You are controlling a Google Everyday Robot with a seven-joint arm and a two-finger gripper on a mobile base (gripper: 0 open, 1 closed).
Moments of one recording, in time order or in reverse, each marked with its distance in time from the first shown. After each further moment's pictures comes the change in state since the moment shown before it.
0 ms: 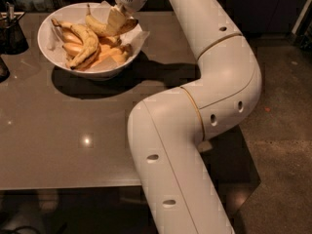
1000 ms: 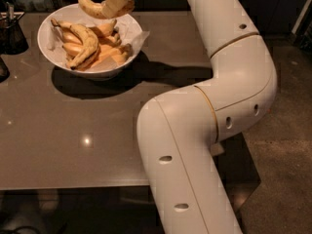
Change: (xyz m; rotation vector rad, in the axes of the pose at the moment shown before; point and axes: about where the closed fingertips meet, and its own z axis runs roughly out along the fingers) arm -0.029 0.001 -0.045 0.021 -0.168 -0.016
